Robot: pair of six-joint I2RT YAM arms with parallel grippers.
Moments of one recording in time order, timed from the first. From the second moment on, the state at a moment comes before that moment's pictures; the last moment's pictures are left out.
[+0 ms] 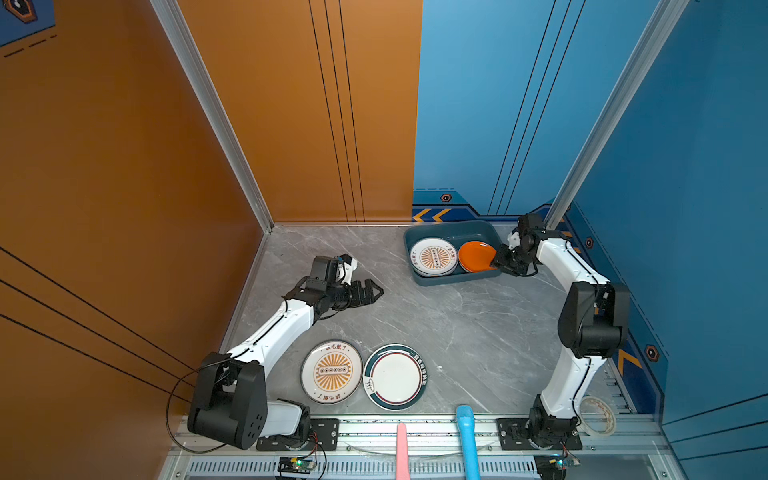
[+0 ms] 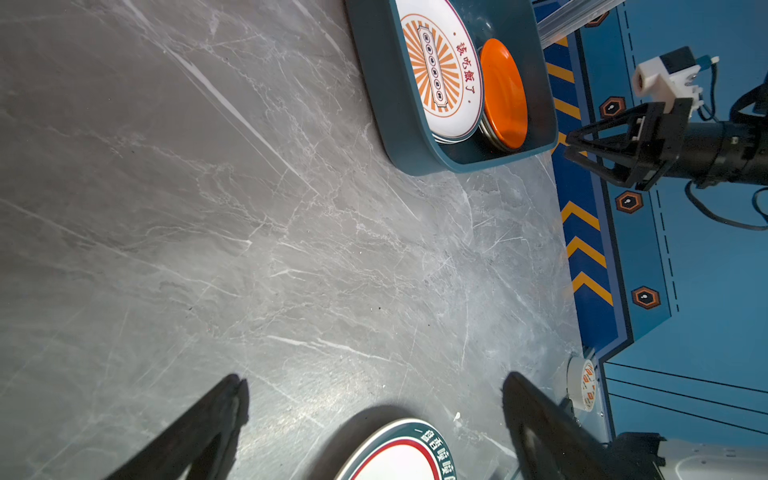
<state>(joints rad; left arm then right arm) -0.24 1.36 0.89 -0.34 0.51 -0.46 -0.01 1.89 1.56 -0.83 -0.29 0.35</state>
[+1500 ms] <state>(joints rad) -0.19 1.35 0.84 -0.34 0.51 -0.49 0.51 1.69 1.00 -0.60 -0.61 0.22</state>
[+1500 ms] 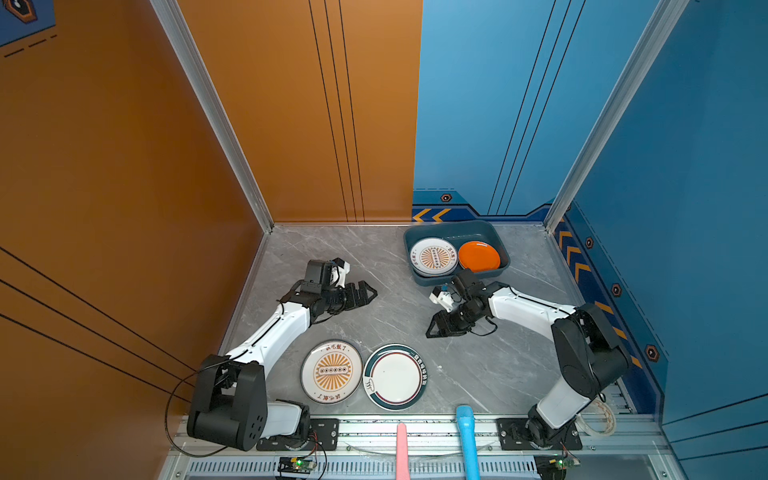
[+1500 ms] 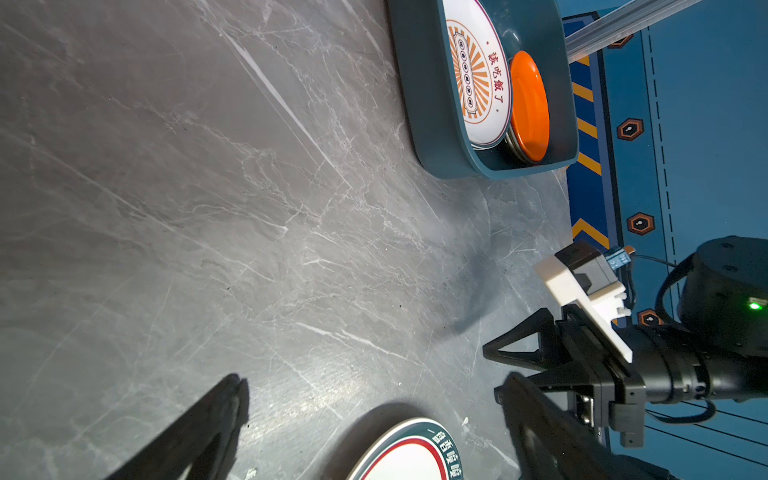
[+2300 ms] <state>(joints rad) -0.18 1.34 0.84 -0.33 0.51 -0.49 0.65 1.77 0.91 -0.38 -0.72 0.29</state>
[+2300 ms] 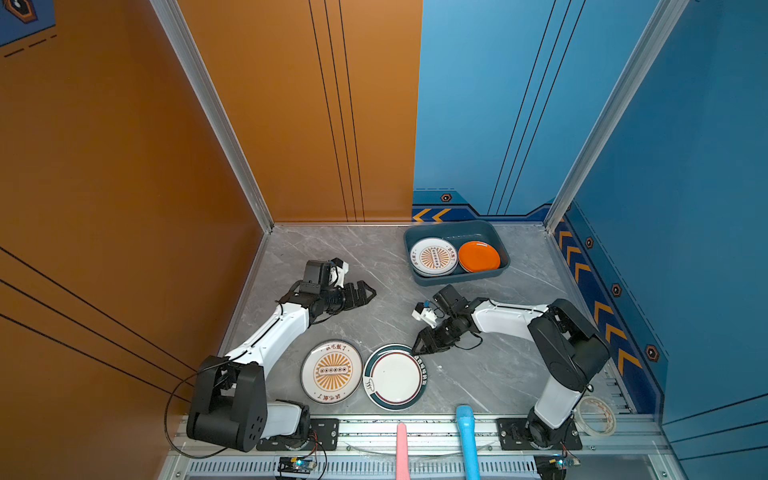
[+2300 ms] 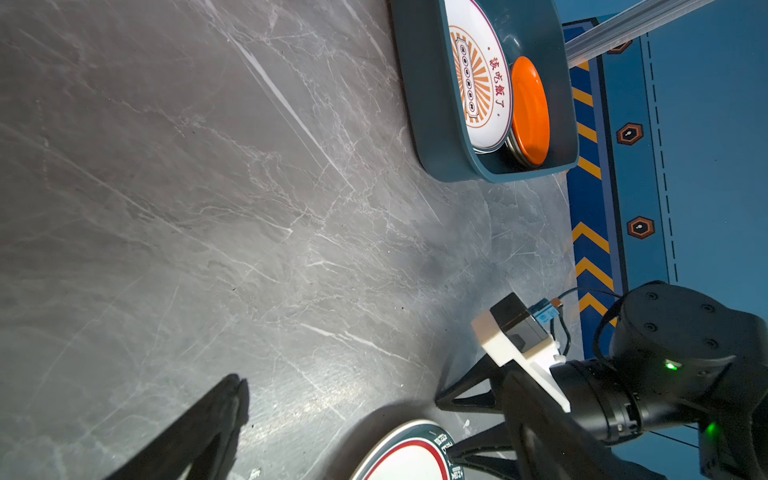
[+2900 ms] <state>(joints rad) -0.18 1.34 0.84 -0.33 0.51 -0.49 0.66 1.82 0.89 -0.35 -0.80 0.27</state>
